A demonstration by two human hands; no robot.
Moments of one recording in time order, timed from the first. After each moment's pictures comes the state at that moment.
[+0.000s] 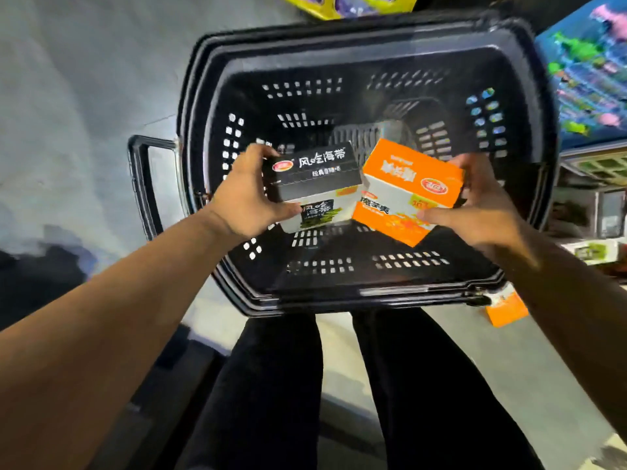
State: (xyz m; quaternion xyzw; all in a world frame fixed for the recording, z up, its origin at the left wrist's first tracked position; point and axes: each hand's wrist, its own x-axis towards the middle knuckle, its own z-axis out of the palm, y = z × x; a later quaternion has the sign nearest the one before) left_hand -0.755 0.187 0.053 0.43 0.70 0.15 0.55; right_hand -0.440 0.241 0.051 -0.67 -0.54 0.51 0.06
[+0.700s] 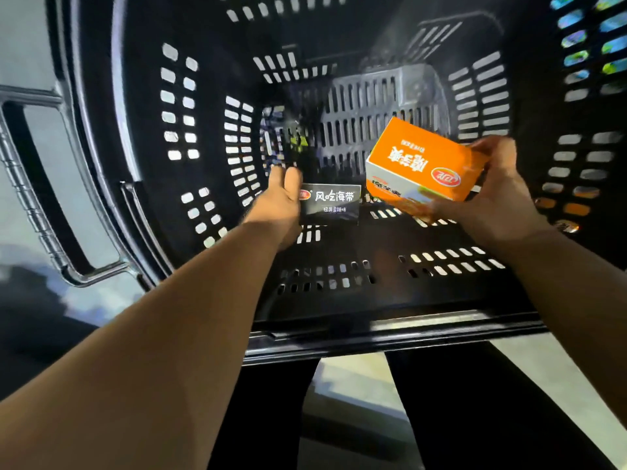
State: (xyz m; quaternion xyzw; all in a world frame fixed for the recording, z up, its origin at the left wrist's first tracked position) left_hand -0.712 0.153 -0.105 0.52 0.69 -0.20 0.46; right_hand -0.446 0.194 -0.044 -0.71 -0.50 0.49 0.02
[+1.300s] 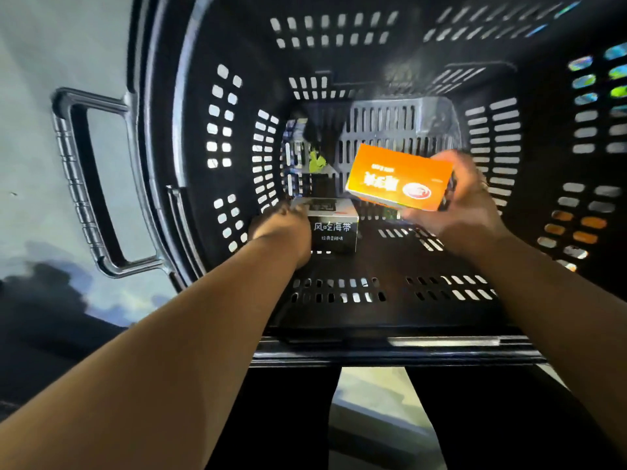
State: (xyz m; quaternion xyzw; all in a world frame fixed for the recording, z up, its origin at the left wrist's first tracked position) left_hand -0.737 0.156 -0.083 0.50 0.62 -0.39 0.46; right_hand -0.506 0.198 -0.056 -0.68 -0.52 0.52 0.04
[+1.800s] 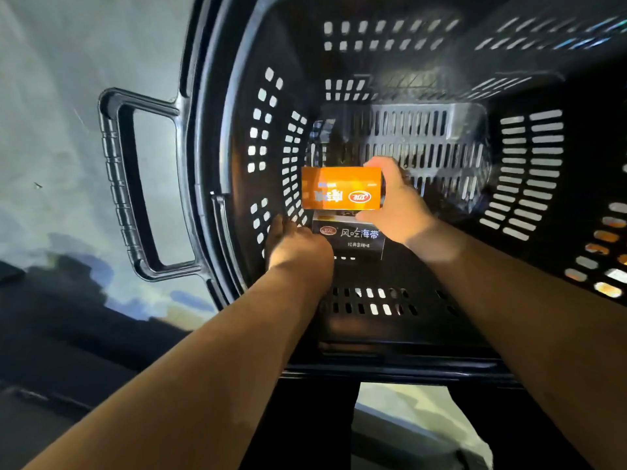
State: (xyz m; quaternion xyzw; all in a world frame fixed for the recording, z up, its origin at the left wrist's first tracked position) left_hand -0.756 0.143 -0.055 0.59 0.54 -0.47 0.38; right_hand -0.607 0.194 -0.125 -0.60 -0.56 0.57 -0.04
